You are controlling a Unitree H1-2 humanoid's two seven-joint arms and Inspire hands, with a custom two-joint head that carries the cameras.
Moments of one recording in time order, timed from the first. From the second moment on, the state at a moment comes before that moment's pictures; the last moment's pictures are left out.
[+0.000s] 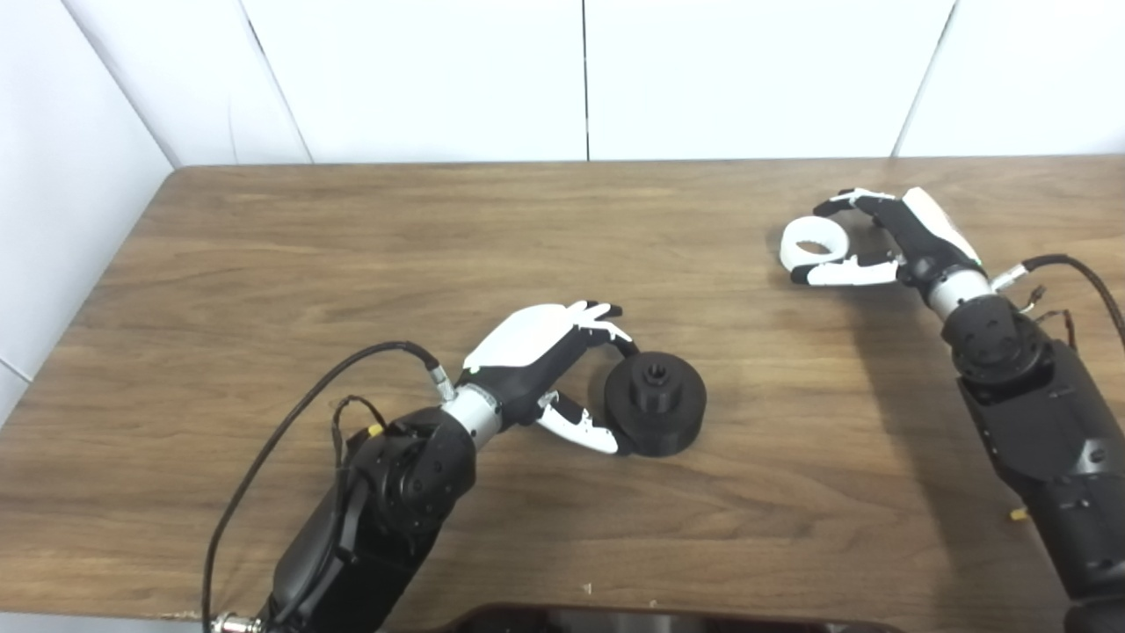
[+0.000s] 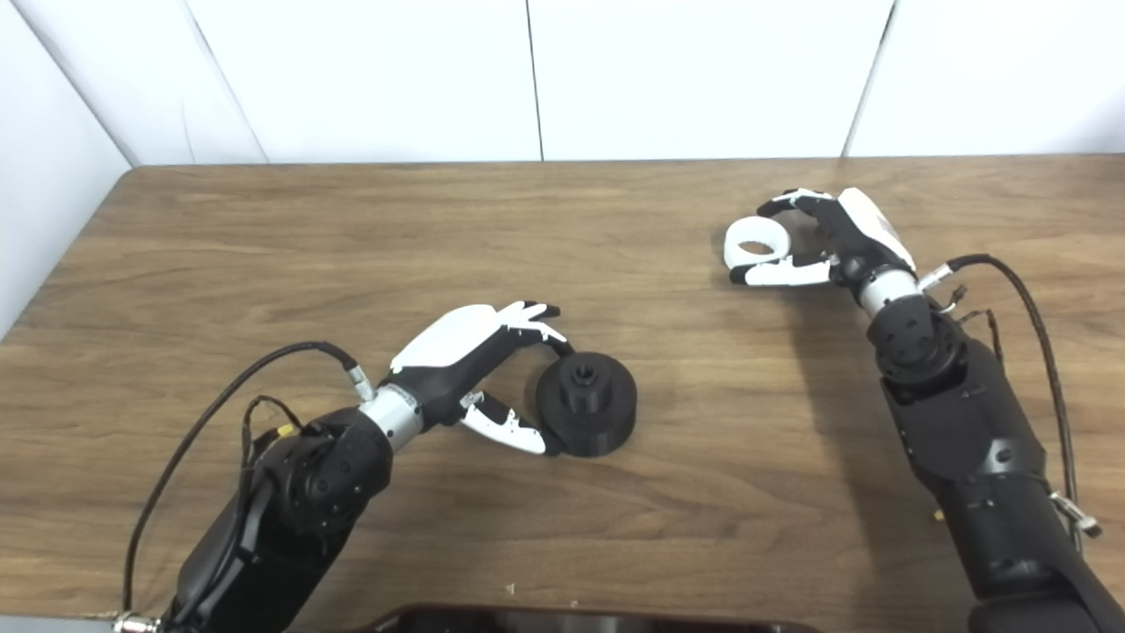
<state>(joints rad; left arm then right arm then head) -0.21 0.27 -0.44 -0.31 0.70 0.36 -0.48 -0.53 -0.39 0.15 0.39 -0.43 0.15 0.10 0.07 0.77</state>
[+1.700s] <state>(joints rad) -0.21 0.27 -0.44 -0.31 0.70 0.36 -0.48 -0.53 -0.39 0.16 0.39 -0.46 0.10 0.00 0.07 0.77</state>
